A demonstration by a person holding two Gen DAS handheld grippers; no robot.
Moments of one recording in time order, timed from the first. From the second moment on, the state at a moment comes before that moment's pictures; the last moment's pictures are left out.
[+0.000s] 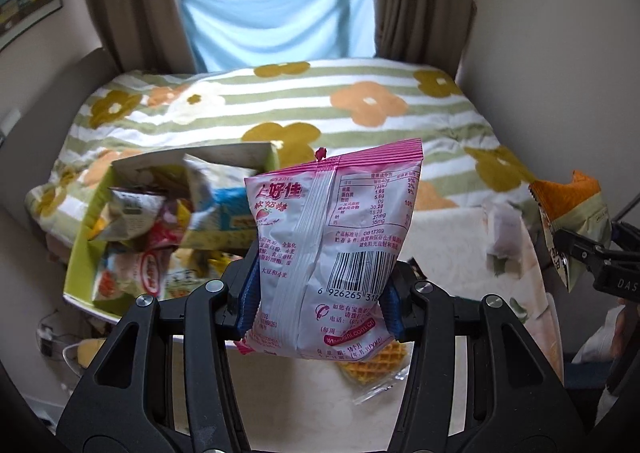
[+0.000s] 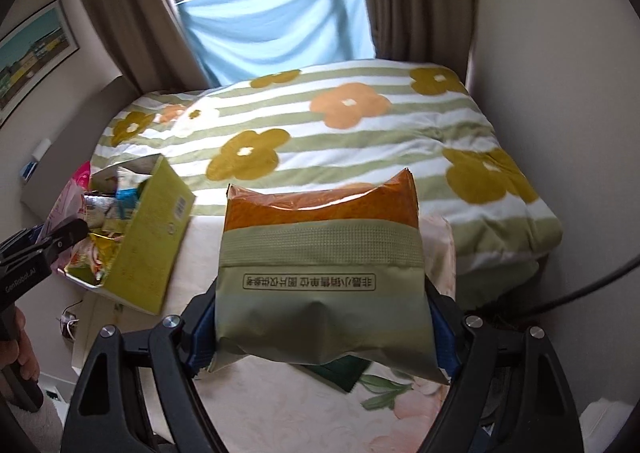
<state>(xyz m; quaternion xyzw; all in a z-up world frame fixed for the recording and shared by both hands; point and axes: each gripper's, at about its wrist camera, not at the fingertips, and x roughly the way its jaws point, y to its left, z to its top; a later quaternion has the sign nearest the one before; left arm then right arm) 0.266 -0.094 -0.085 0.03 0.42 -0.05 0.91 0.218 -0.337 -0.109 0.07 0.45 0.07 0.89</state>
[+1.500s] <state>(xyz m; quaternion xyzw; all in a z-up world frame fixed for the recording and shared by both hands) 0.322 0.192 -0.165 0.01 0.51 0.00 0.86 0.315 -0.016 -0.124 0.03 0.49 0.19 0.85</state>
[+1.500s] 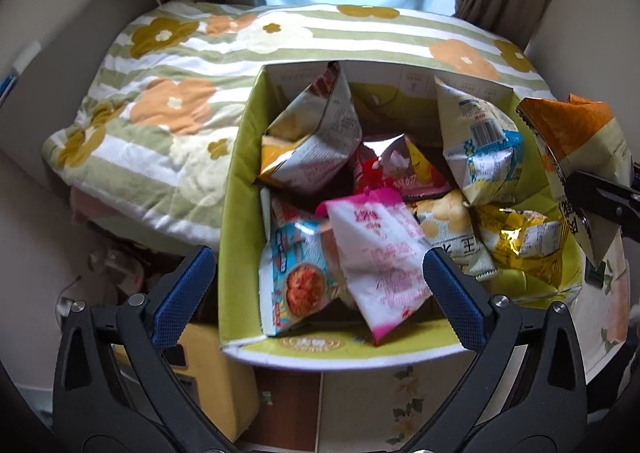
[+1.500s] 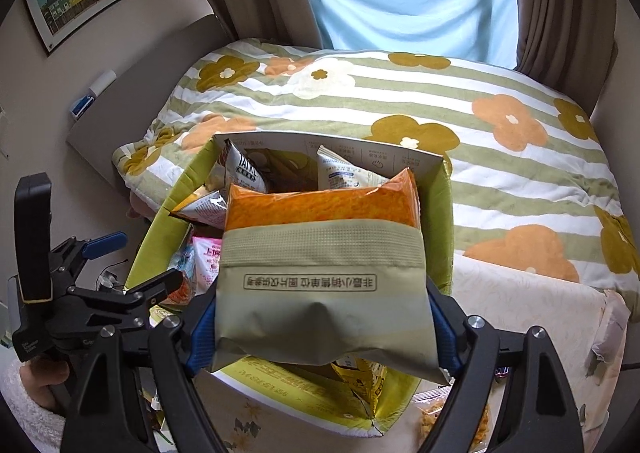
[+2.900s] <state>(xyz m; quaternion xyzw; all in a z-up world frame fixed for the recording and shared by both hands) 0.284 0.109 -0.103 0.01 0.44 -0.03 0.90 0.281 -0.123 -0.072 -0.02 0.42 0.16 0.89</state>
